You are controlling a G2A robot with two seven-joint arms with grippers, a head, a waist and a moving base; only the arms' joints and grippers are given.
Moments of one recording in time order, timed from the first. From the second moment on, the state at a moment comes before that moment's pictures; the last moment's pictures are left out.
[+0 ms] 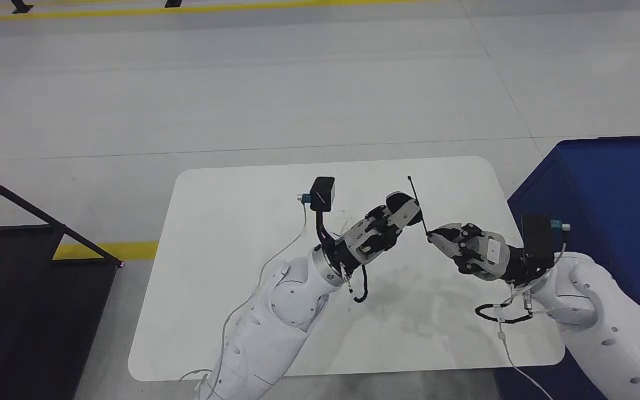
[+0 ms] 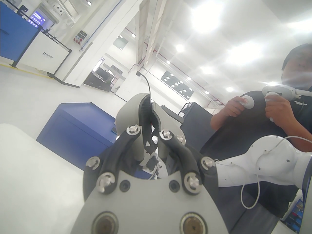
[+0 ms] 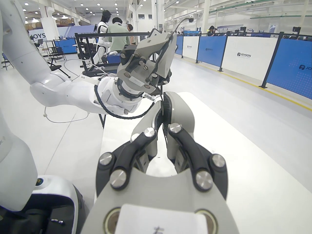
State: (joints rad) left arm 1.06 -1.59 -0.96 -1.46 0.35 -0.79 -0.12; right arm -1.41 -0.72 1.44 -1.76 -0.74 -1.01 -0.21
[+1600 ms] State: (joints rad) left arm 1.10 -1.58 -0.99 -1.49 0.94 -0.91 0.31; right arm -1.38 -0.67 1.34 -1.79 -0.12 -1.01 0.23
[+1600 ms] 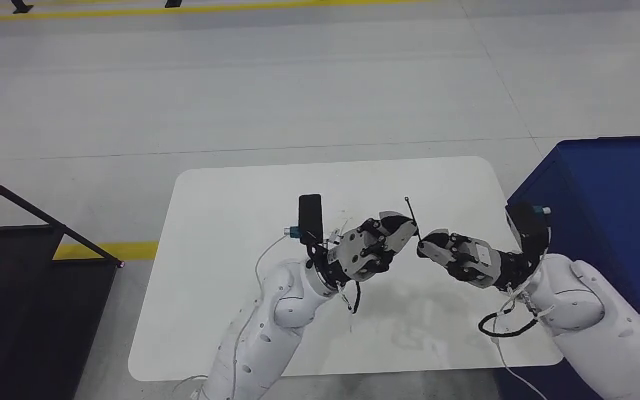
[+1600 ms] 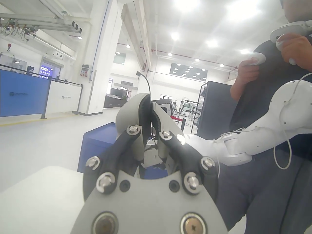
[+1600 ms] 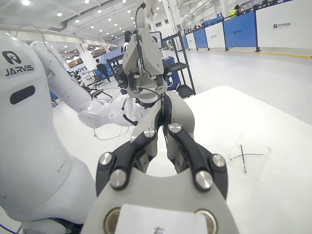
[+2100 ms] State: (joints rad) left arm 1.09 -1.57 -0.98 -1.50 1.07 -0.91 0.38; right arm -1.37 -0.67 1.34 -1.79 0.03 -1.01 0.36
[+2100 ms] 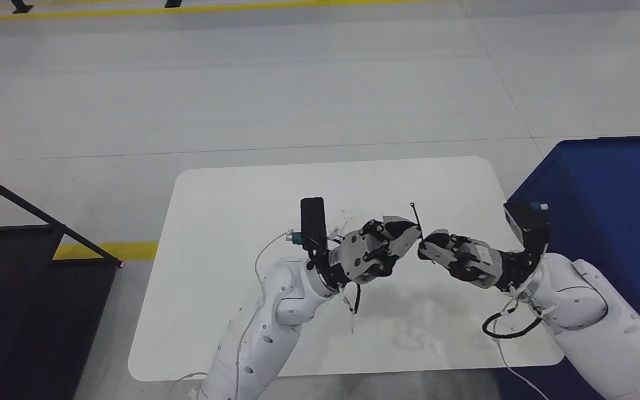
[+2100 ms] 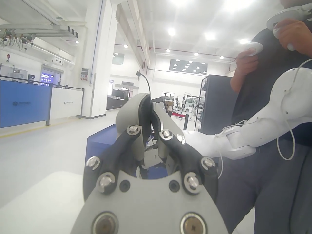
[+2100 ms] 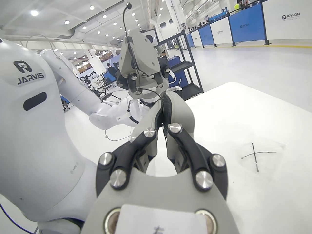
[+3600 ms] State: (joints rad) left arm 1.05 -1.54 -0.94 -1.46 1.45 -0.79 0.73; right arm -1.35 -0.70 1.37 -1.76 0.27 -1.01 0.59
